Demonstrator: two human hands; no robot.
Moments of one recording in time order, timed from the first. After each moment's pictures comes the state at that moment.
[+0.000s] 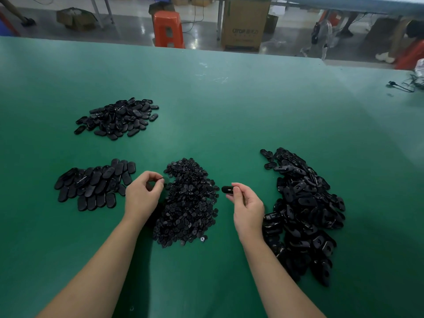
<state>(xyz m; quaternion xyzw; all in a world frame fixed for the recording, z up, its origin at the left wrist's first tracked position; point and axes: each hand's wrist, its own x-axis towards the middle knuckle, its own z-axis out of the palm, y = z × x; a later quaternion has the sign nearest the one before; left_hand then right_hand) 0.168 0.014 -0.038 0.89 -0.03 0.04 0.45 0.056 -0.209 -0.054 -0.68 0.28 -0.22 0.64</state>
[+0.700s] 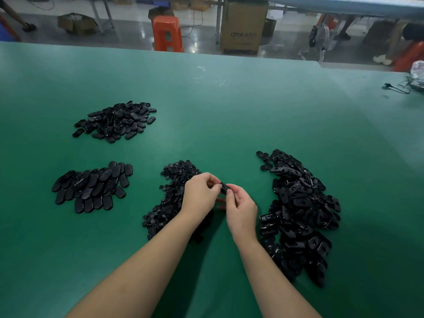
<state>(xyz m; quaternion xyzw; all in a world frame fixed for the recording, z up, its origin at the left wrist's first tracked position) 0.127 -0.116 0.000 0.88 -0.09 -0.09 0.45 0.058 -0.209 -0.053 -0.72 0.27 -0.20 0.61</state>
